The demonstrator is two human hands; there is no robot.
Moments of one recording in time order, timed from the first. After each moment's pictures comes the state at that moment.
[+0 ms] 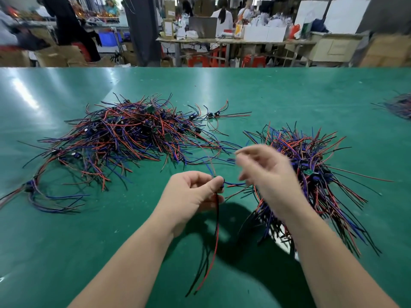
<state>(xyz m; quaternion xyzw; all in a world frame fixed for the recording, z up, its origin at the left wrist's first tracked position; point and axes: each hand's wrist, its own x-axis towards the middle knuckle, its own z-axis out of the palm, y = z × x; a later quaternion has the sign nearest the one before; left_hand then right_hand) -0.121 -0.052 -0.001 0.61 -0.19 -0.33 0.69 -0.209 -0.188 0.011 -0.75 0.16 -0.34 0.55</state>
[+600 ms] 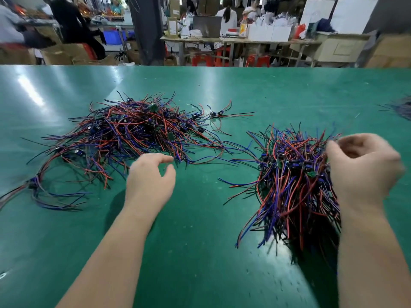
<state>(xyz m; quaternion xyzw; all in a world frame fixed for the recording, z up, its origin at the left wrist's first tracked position) -0.063 -0.024 -0.013 0.90 -0.20 0.08 0.38 -0.256 -0.264 0.026 -0.69 0.43 -0.54 0.23</state>
